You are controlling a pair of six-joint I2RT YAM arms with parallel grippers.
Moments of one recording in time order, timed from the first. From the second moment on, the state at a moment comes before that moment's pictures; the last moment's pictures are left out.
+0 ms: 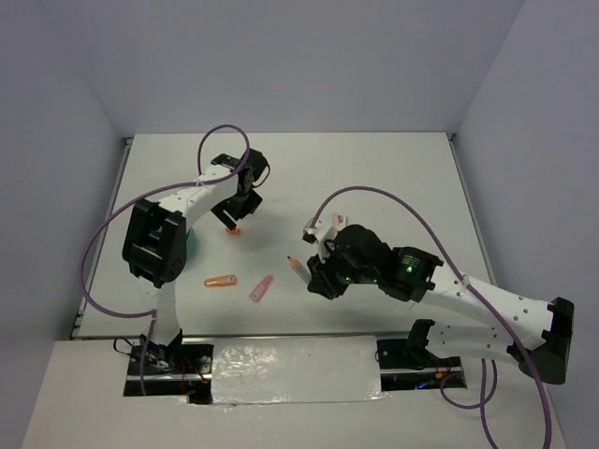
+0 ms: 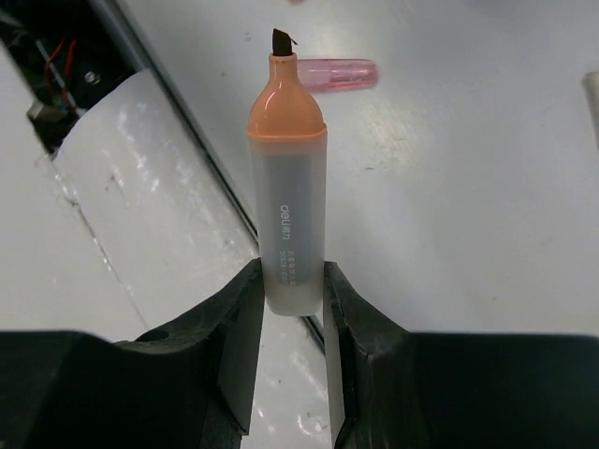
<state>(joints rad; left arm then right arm) -0.43 1.94 1.60 -1.06 -0.37 -1.31 1.04 1.00 0.92 -0.60 -0.08 0.21</state>
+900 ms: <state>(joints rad) -0.37 2.01 1.53 -1.05 -0.42 -1.41 1.04 1.08 0.99 -0.61 -0.36 0.09</state>
